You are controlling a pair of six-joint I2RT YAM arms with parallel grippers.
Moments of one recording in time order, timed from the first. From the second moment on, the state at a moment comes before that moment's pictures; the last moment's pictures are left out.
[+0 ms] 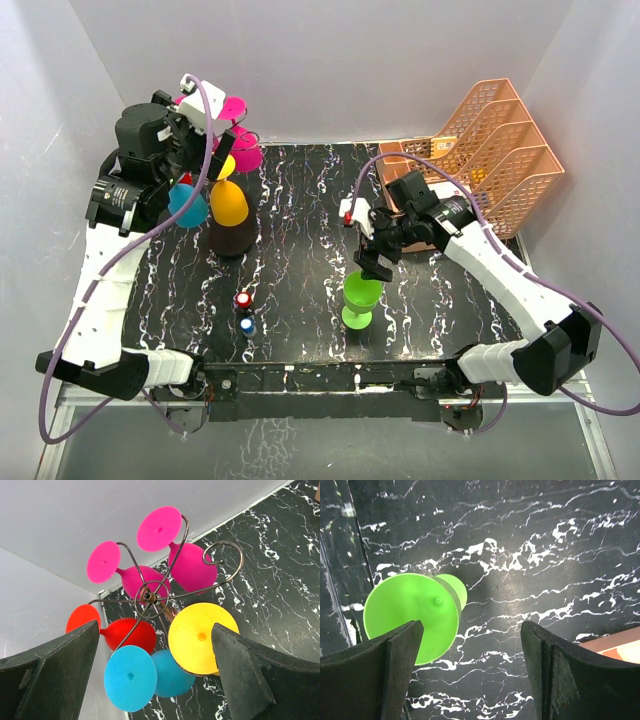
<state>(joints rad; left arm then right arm) -0.31 1.30 1.79 -0.79 -0.10 0.45 0.53 1.31 1.30 -0.98 -0.55 -0.69</state>
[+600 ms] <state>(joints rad) -0.30 1.29 1.76 -0.75 -0.17 0.46 0.59 1.38 1.25 -0.97 -0.47 -0.66</state>
